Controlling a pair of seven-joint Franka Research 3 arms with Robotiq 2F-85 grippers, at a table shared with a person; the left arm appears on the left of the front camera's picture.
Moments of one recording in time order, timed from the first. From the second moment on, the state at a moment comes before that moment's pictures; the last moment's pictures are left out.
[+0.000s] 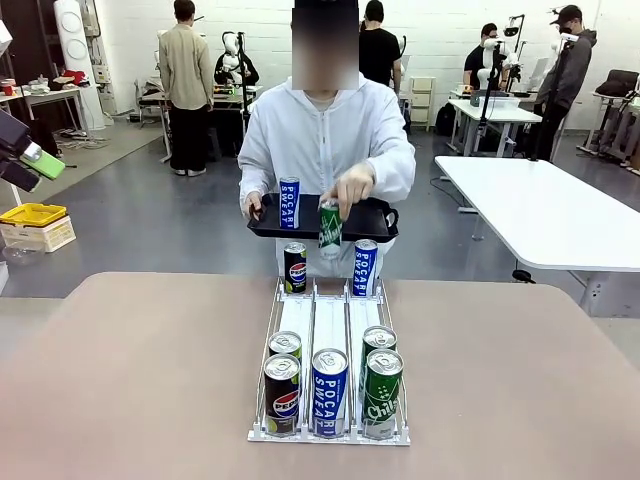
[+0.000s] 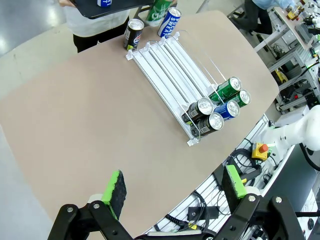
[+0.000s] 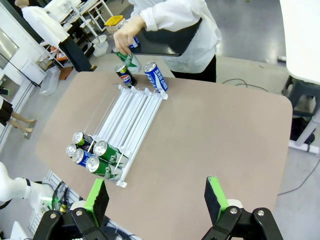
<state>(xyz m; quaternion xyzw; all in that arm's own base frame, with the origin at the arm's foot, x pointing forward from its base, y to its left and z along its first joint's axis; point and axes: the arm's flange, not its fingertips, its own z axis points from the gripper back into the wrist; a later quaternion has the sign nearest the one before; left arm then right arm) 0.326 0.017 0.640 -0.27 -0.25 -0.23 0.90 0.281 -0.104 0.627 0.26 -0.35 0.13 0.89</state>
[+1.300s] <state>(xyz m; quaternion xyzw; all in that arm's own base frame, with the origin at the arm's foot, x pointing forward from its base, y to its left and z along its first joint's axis) 0.326 0.017 0.640 -0.27 -0.25 -0.23 0.90 0.281 -0.104 0.627 0.26 -0.35 0.13 0.89</state>
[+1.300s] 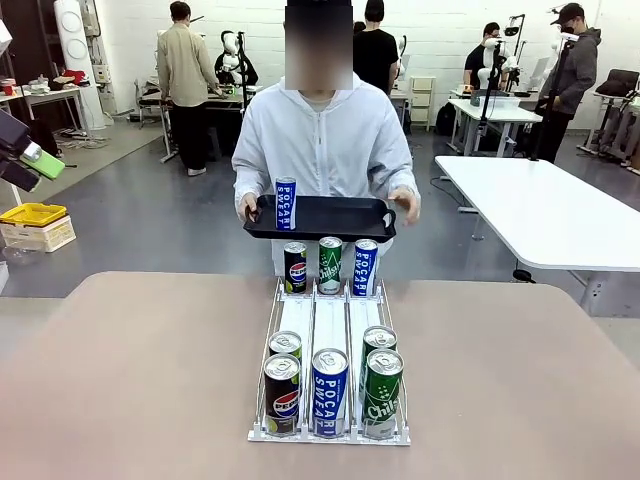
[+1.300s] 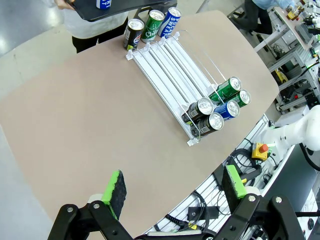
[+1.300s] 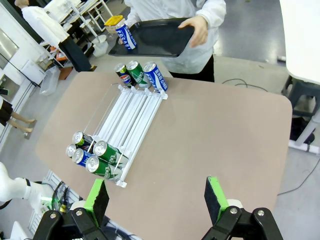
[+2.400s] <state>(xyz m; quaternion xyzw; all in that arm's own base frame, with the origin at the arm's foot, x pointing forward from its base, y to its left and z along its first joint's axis) 0.327 0.016 0.640 -0.27 -0.25 -0.23 0.90 0.300 0.209 0.500 0.03 -0.05 0.01 1.00</state>
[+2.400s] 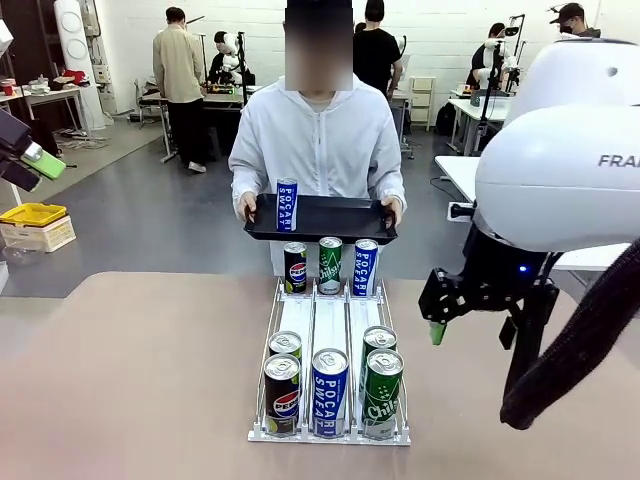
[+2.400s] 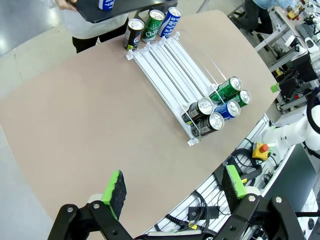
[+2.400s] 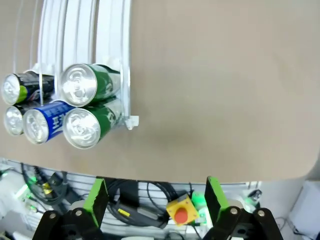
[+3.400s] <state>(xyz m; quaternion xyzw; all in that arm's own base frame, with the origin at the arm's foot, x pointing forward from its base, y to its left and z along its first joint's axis) 0.327 0.016 0.640 -0.27 -0.25 -0.23 0.90 0.302 0.211 0.502 0.03 -0.04 0.03 1.00</state>
